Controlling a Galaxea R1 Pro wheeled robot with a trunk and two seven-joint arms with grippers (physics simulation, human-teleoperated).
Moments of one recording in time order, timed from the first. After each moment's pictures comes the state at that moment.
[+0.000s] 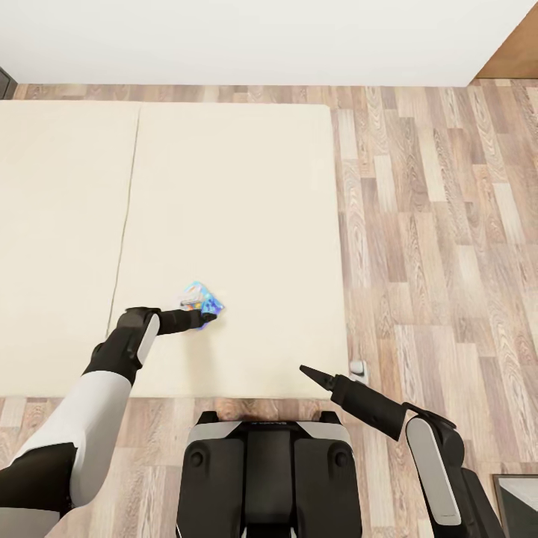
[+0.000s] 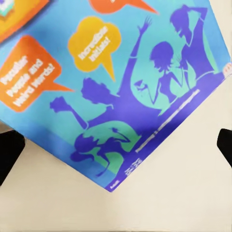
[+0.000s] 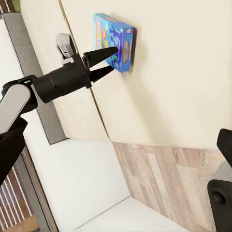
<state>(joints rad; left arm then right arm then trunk) -0.99 0.03 0.14 -0.76 0.00 0.73 -0.40 -0.28 0.06 -0.14 -1.58 -0.59 0.93 0.62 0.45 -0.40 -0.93</state>
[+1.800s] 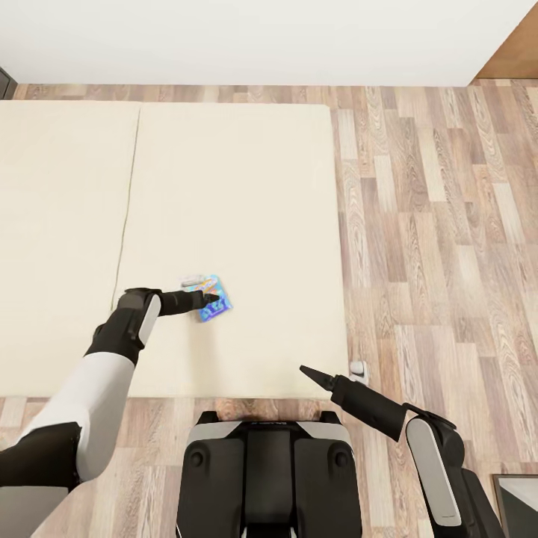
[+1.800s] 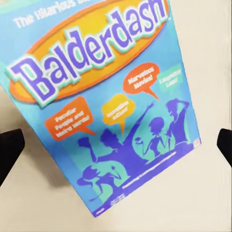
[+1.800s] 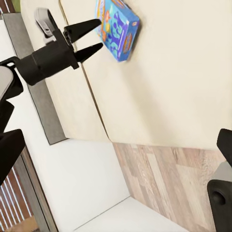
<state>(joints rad) -1.07 0.02 0.15 -0.77 0.00 0.75 -0.40 -0.28 0.06 -0.14 -1.58 -0.59 0.93 0.62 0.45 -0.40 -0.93</state>
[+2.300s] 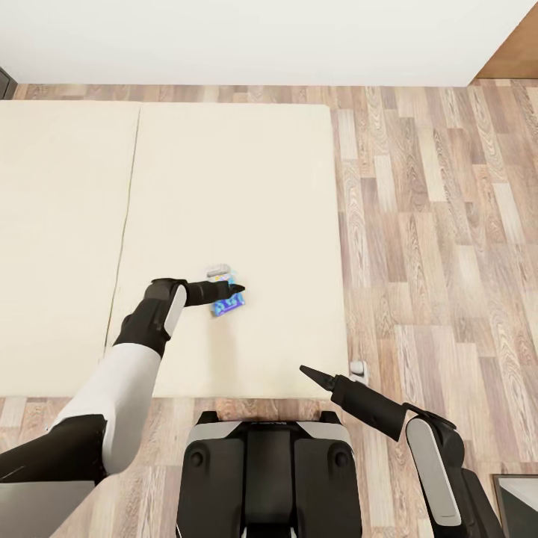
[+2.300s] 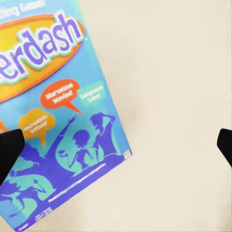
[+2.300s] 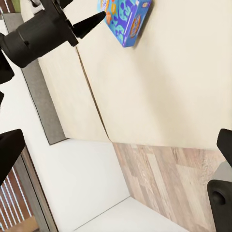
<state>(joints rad) -1.11 -0.10 0.14 -0.78 0.00 0.75 -0.39 -0.28 0.06 -0.14 -1.58 -0.59 0.93 0.62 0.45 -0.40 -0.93</state>
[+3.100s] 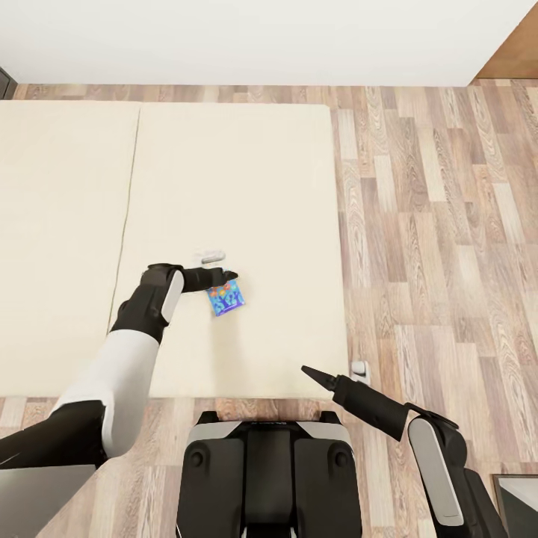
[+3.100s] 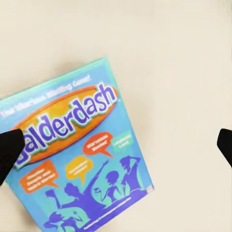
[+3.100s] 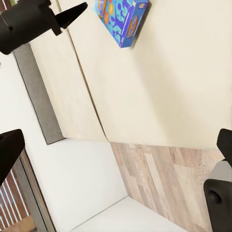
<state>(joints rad) -1.17 -0.10 0.15 -0.78 -0.01 0.76 -0.29 -0.28 0.05 -0.14 -1.58 -0.59 0.93 0.62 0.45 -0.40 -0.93</state>
